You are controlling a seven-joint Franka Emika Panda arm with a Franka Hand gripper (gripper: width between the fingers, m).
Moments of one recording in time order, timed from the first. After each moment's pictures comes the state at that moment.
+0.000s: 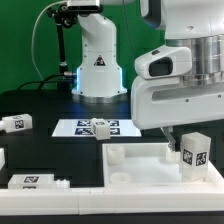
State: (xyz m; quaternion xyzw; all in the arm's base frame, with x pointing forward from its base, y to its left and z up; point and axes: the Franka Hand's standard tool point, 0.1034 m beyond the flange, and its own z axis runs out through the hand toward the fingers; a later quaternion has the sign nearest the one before) arm 0.635 0.118 0.076 -1.00 -0.04 -0.01 0.06
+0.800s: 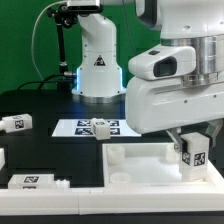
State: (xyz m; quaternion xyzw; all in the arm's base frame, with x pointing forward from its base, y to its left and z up) arm 0.638 0.110 0.075 -1.00 -0.07 -0.02 0.05
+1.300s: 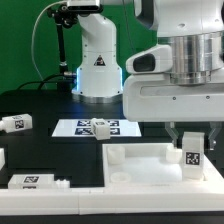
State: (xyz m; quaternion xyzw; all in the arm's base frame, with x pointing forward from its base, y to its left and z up) arm 0.637 0.108 0.076 -0.95 0.32 -0.01 0.06
